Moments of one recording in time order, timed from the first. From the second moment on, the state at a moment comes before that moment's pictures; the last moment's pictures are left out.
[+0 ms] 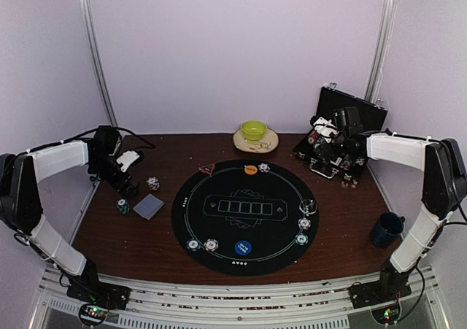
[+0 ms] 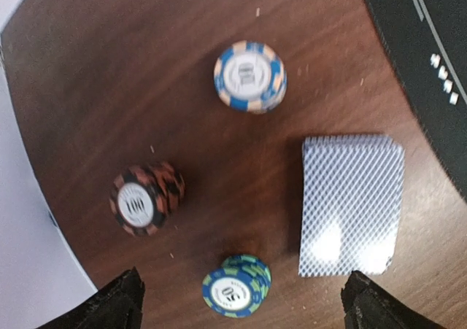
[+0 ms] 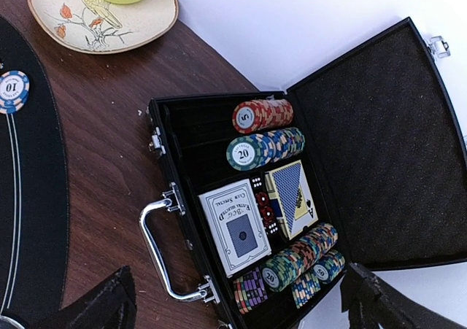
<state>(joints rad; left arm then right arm) -0.10 1.52 1.05 -0.68 0.05 0.51 0.27 1.67 1.19 -0.13 0.25 -0.58</state>
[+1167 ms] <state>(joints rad) 0.01 1.62 0.95 -0.65 0.05 0.53 0.31 1.67 1.17 -0.12 0.28 -0.60</state>
